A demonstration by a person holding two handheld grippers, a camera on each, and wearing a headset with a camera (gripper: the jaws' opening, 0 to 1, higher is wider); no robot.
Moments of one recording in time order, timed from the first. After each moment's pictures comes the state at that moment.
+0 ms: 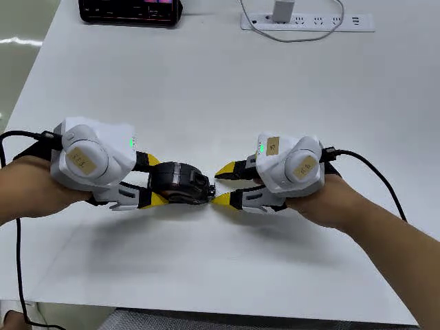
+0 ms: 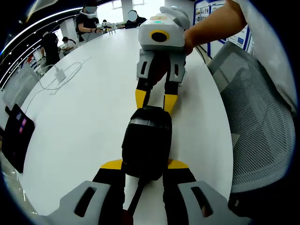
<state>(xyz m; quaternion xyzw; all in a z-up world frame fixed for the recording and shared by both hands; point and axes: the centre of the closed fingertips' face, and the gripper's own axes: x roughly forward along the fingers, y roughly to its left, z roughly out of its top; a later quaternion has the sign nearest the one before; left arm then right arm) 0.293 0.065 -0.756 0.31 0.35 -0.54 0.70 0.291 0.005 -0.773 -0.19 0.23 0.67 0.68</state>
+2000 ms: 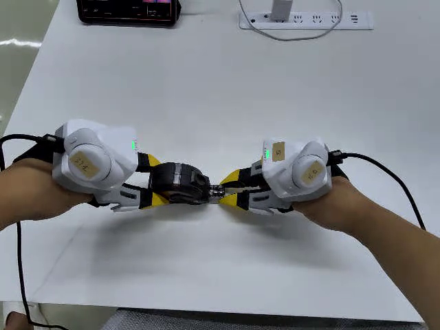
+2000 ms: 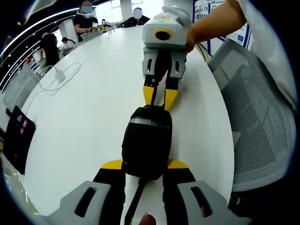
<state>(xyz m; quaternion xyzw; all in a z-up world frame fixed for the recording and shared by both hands) 0.293 0.065 -0.756 0.32 0.35 -0.53 0.70 0.285 -0.010 -0.778 -0.20 0.23 0.67 0.67</state>
